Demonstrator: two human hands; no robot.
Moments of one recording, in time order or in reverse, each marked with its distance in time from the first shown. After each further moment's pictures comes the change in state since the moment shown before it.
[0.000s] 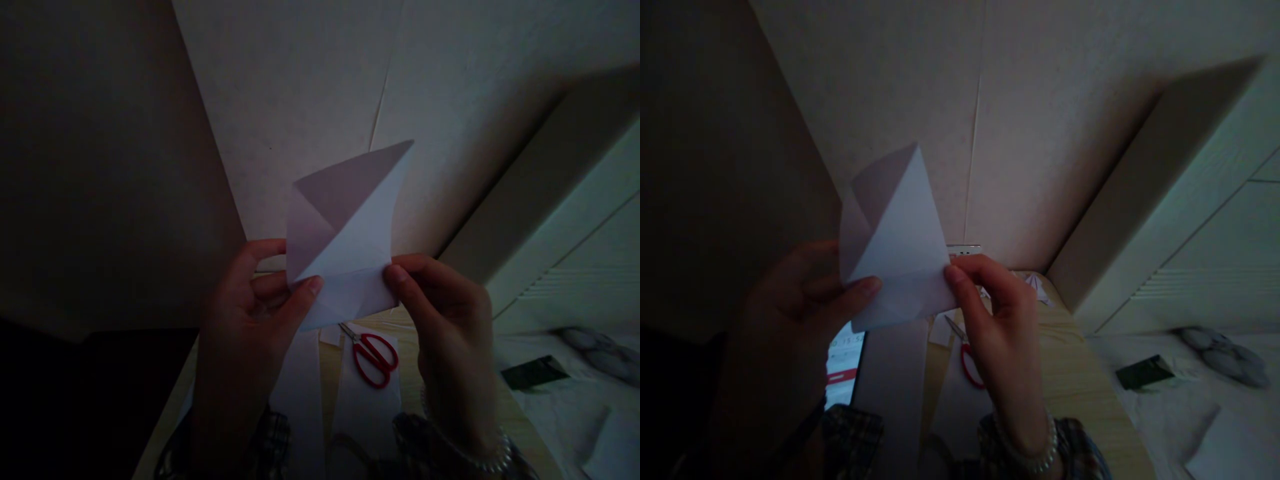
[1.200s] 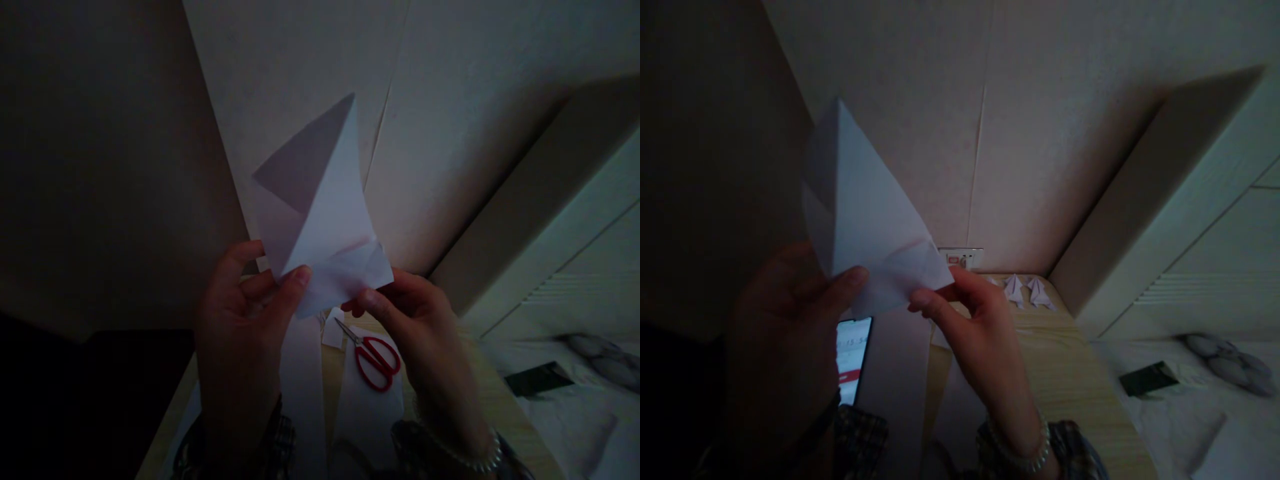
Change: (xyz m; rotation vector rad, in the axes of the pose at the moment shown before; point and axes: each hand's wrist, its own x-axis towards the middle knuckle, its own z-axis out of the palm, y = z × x) left_hand -0.008 0.004 0.013 -0.080 0.187 0.073; right_hand 0.002 -0.002 0.006 0.120 -0.255 0.218
